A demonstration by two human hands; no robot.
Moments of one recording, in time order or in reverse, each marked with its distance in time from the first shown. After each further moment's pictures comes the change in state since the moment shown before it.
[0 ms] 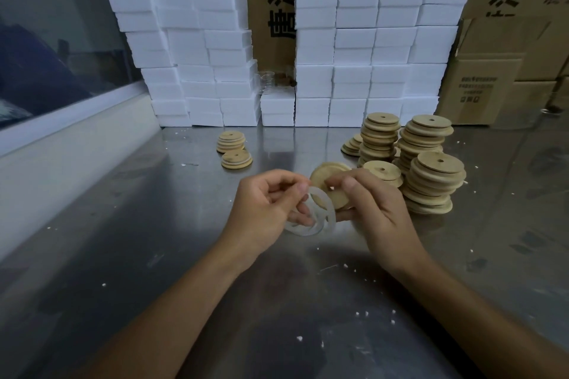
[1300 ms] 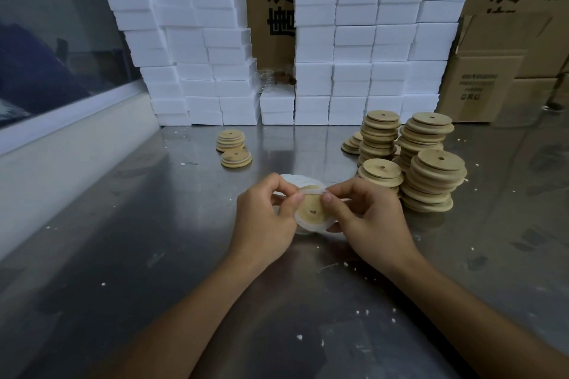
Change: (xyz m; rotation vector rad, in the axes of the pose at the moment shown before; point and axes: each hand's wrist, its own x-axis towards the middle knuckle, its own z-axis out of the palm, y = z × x) left_hand -0.002 -0.020 0.005 0.468 0.220 0.119; right_hand -0.003 0.011 0.005 -0.164 0.036 0.158
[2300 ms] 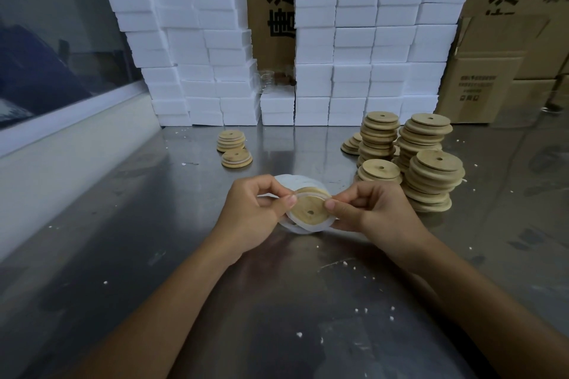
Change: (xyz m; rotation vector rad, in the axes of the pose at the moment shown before) left_hand 0.013 -0.006 -0.020 -0.217 -0.194 -0.230; right_hand 0.007 -0.013 -0.018 0.271 -0.164 0.267
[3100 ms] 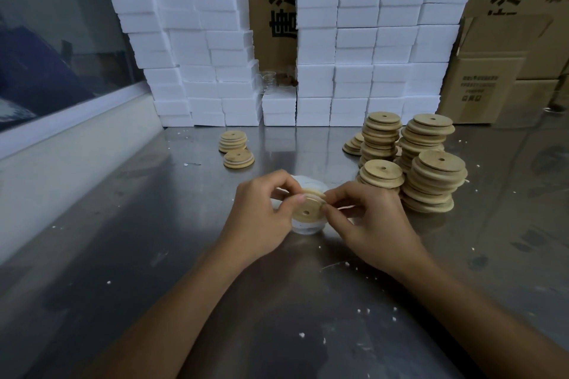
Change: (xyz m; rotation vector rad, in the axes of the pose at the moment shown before) left_hand -0.006 0.008 0.005 0.382 0.037 0.354; right_hand -0.003 0.011 0.008 -0.611 0.087 -0.428
